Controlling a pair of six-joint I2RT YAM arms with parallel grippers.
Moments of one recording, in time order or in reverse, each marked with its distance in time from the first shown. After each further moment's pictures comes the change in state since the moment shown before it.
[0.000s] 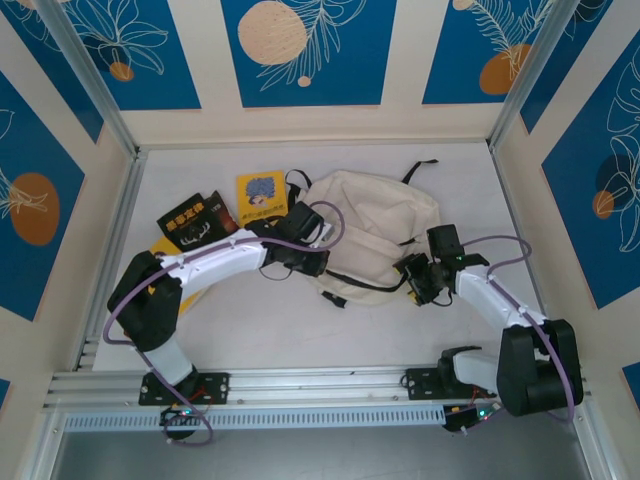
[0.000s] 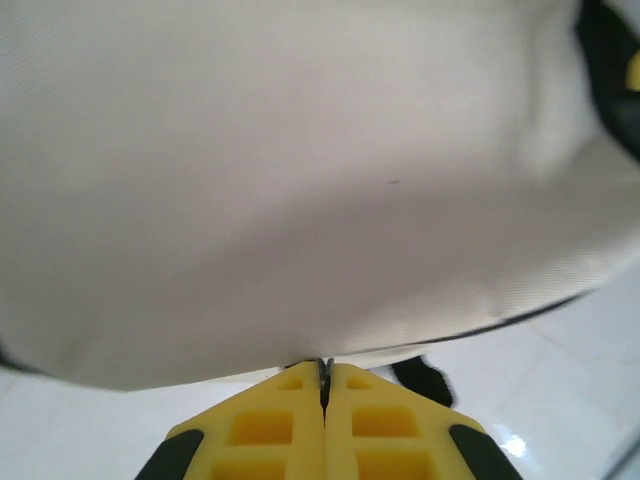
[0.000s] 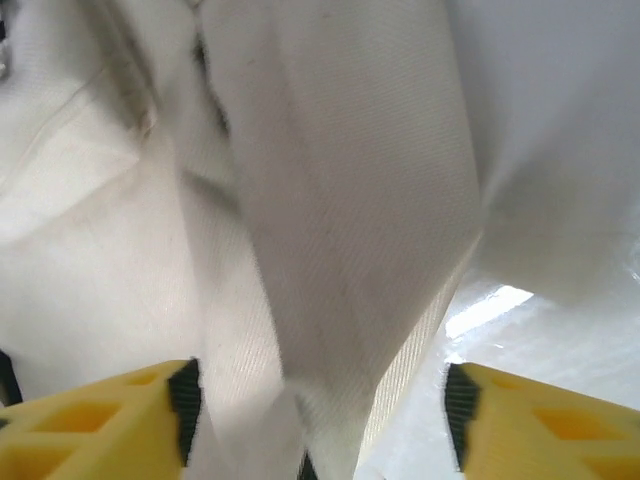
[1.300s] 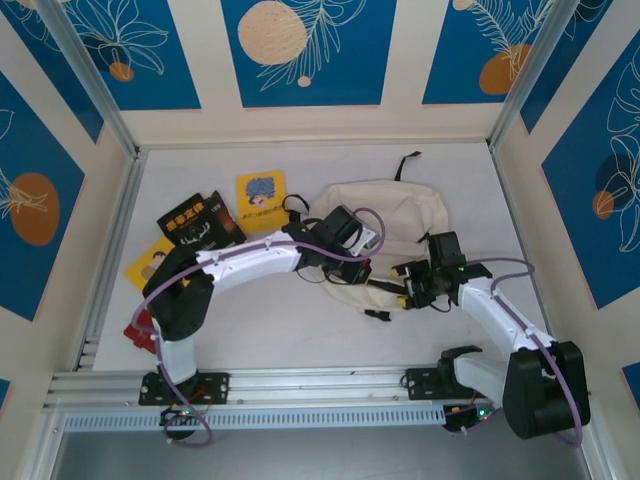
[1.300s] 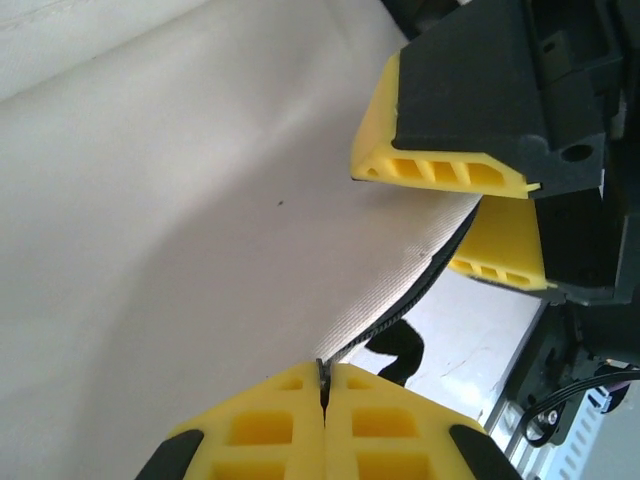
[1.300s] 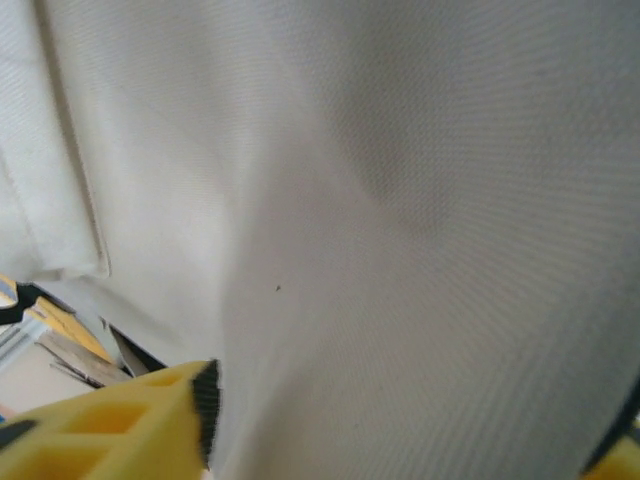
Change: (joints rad) left arm -0.138 0.163 0.181 0.068 0.138 -0.022; right arm 0.041 -0.087 -0.054 0.006 -0.094 0.340
